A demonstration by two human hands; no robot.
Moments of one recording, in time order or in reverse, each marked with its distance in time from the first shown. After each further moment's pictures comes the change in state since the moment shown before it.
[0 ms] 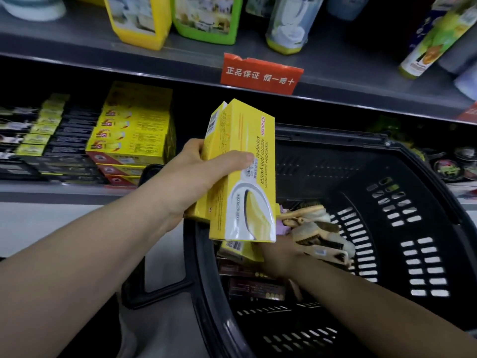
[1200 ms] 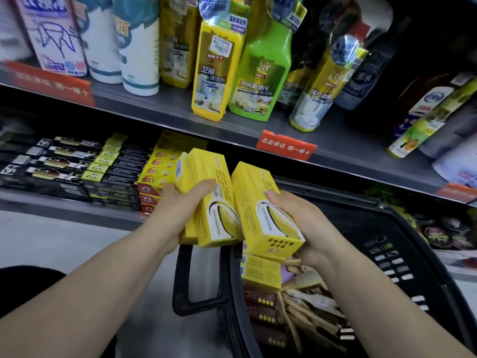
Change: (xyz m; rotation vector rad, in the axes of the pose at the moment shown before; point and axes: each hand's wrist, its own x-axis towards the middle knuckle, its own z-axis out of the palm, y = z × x) left_hand -0.026 -0.008 -0.063 -0.306 0.342 -0.060; right_hand -0.078 -0.059 -0.186 1.851 0.158 -0.162
